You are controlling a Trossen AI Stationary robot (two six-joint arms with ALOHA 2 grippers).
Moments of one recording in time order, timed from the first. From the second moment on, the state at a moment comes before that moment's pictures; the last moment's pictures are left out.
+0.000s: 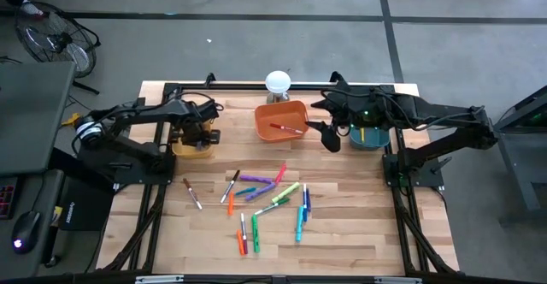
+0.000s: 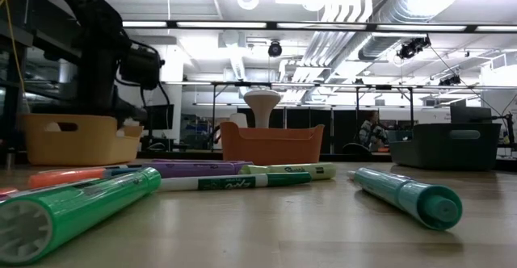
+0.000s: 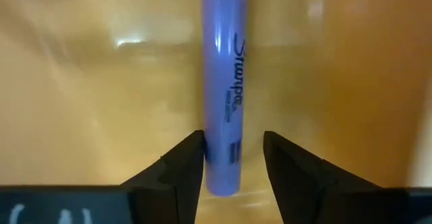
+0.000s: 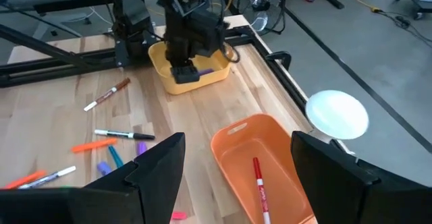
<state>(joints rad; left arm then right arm) 0.63 1.32 0.63 -0.83 0.04 -0.92 -0.05 1.23 1.37 -0.63 0.25 0.13</state>
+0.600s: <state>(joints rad) 0.63 1.07 0.86 -1.01 -0.06 -0.83 0.04 1.23 1.37 -0.70 0.23 0.07</state>
